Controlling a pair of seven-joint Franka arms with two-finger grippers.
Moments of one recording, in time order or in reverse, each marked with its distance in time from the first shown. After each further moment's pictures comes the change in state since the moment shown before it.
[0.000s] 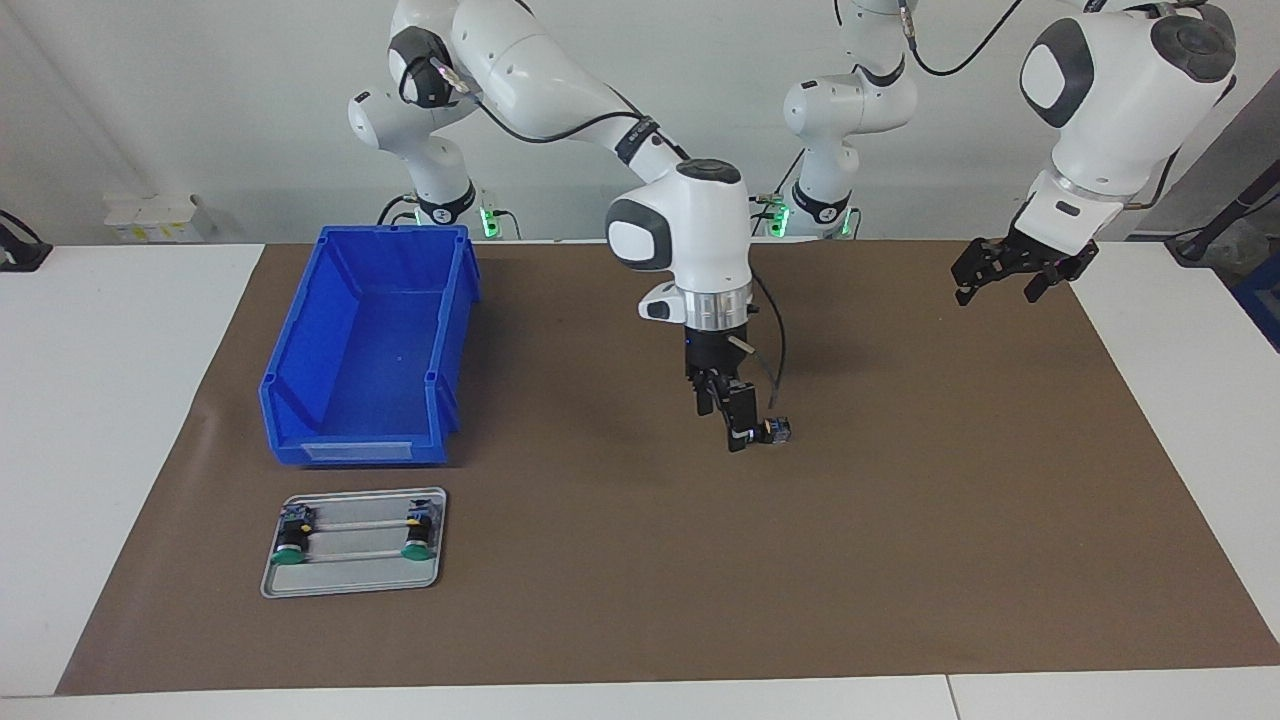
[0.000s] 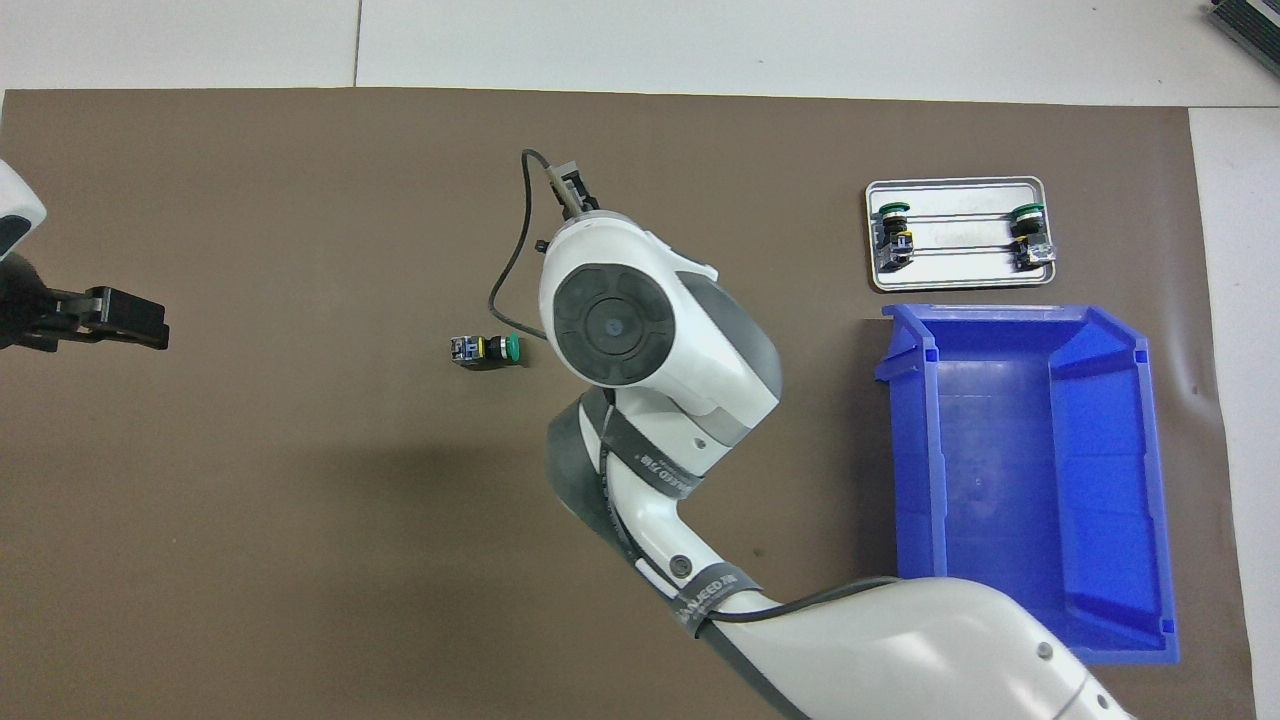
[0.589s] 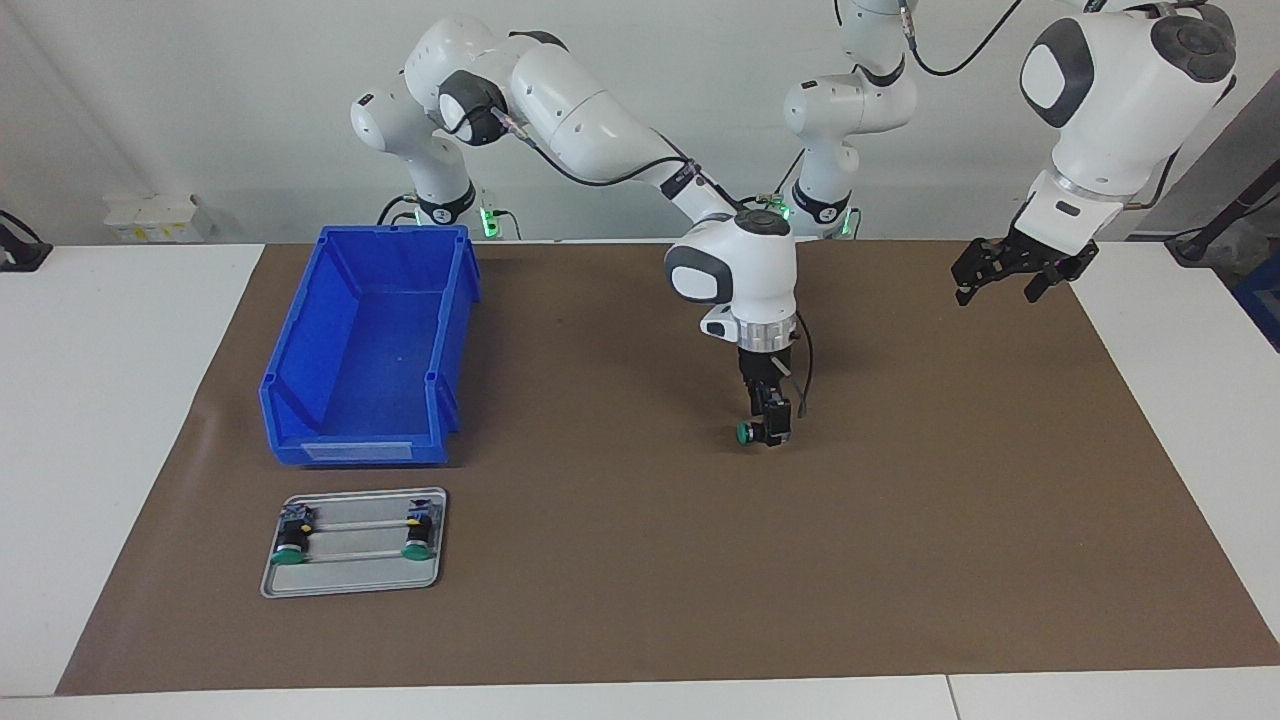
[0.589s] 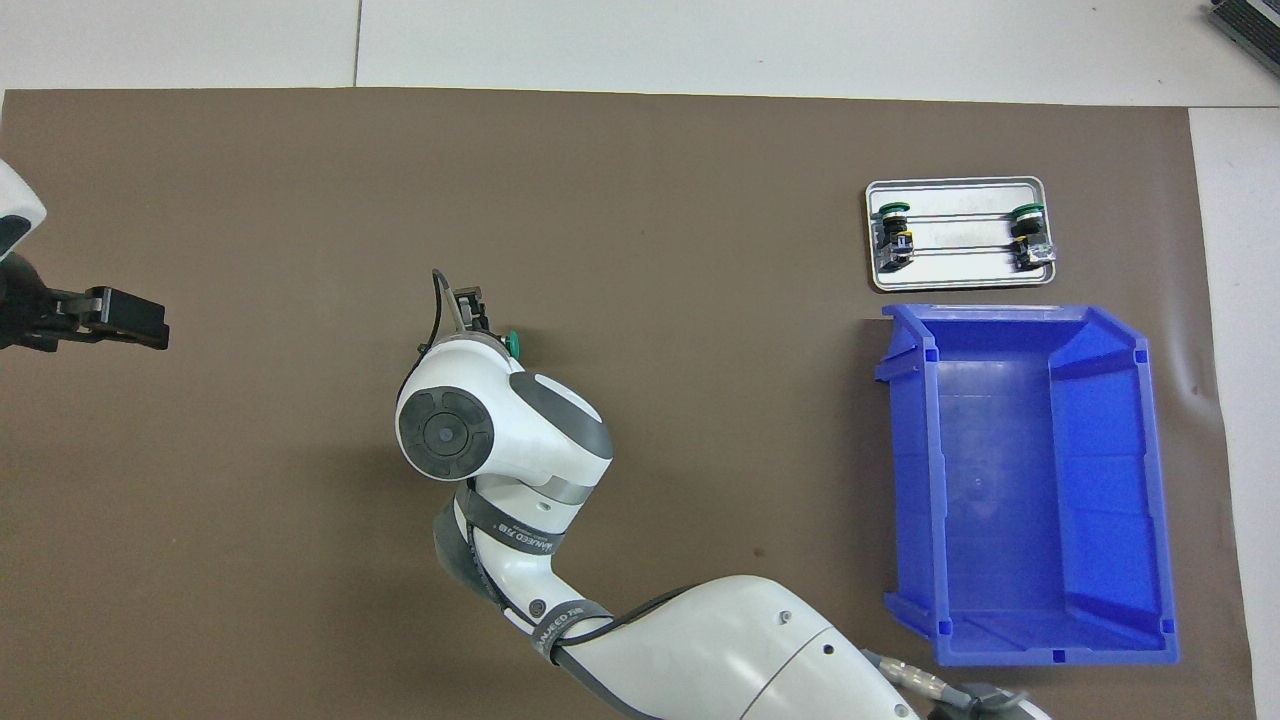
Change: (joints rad) left arm 0.000 0.000 0.000 0.000 0.000 0.000 0.000; right arm 0.210 0.302 0.005 0.178 0.002 0.060 0.523
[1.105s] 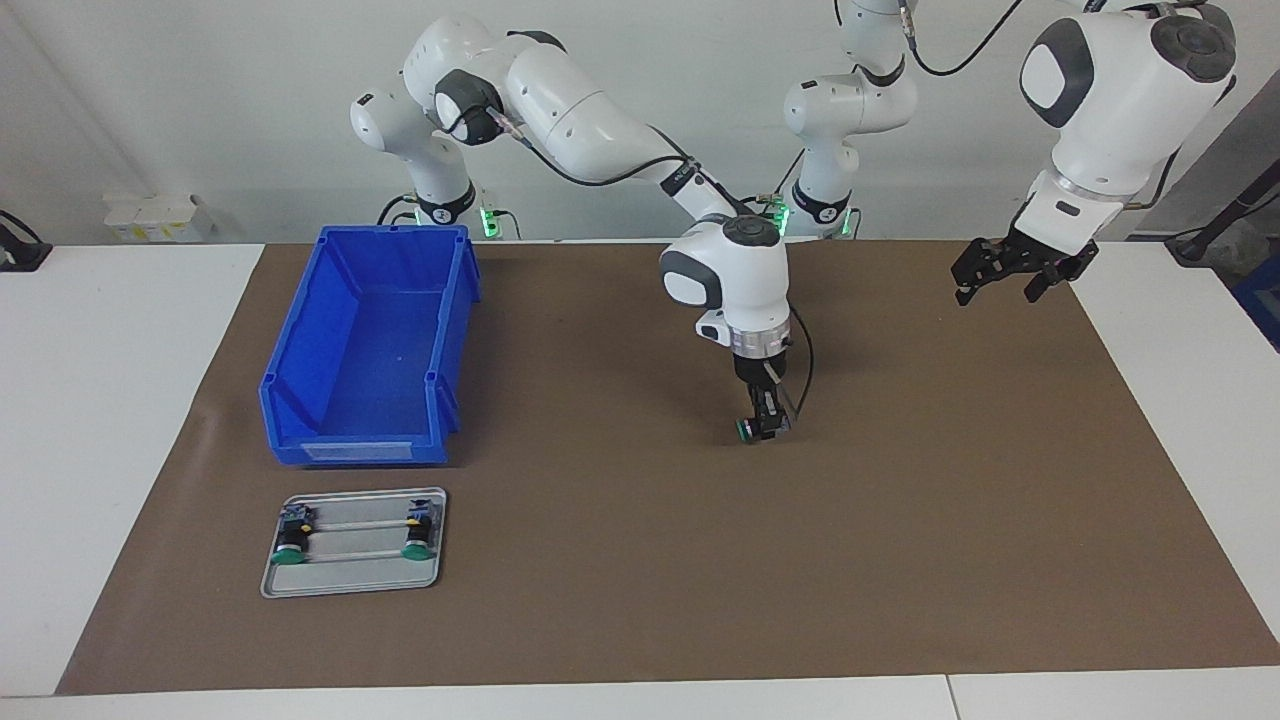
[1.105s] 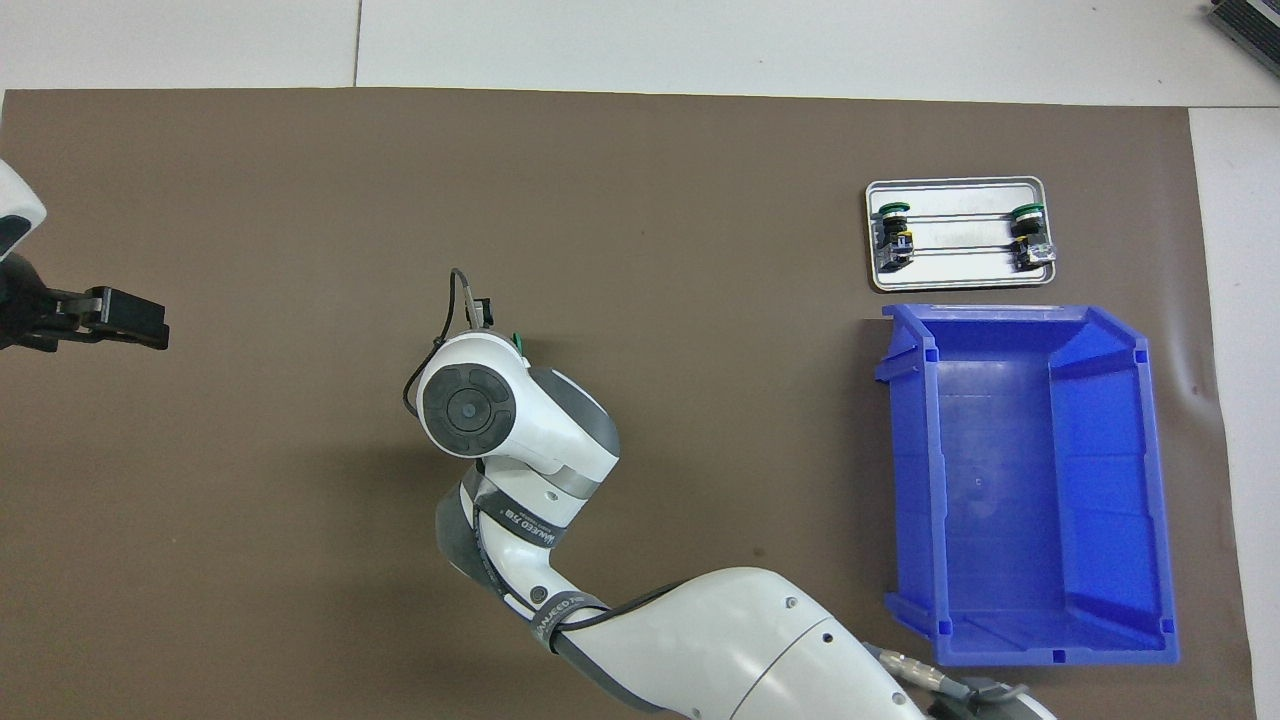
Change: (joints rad) left arm 0.000 0.000 0.000 0.000 0.000 0.000 0.000; right arm -0.007 0.023 0.002 -0.018 0.134 0.010 0.000
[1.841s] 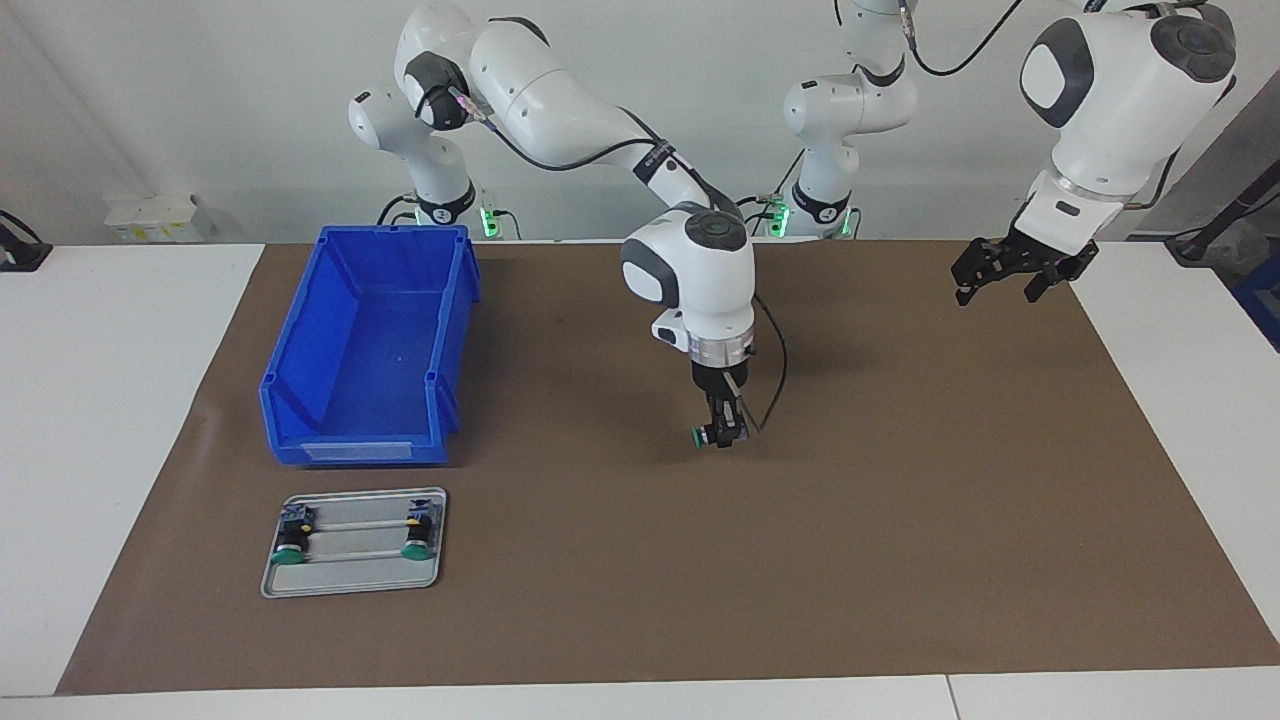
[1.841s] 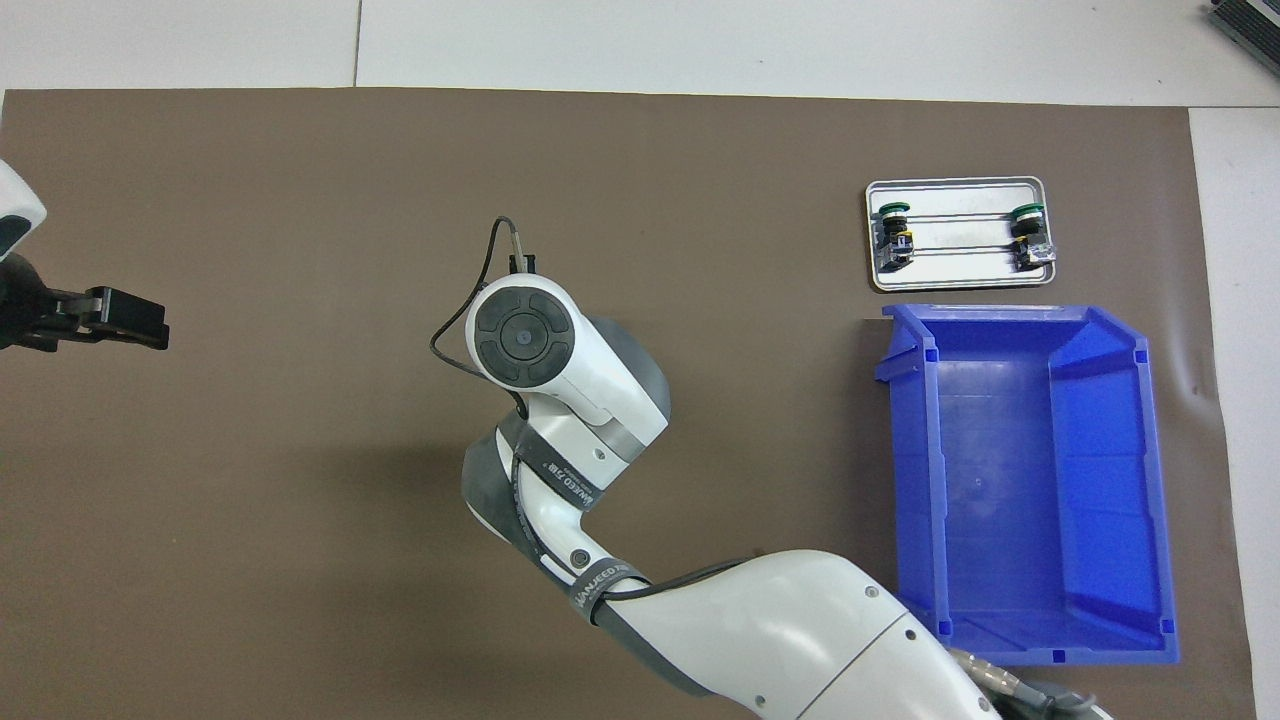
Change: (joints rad) left arm 0.000 0.000 0.000 0.000 0.000 0.000 0.000; right arm -0.077 -0.078 0.000 0.000 0.073 -0.096 -0.086
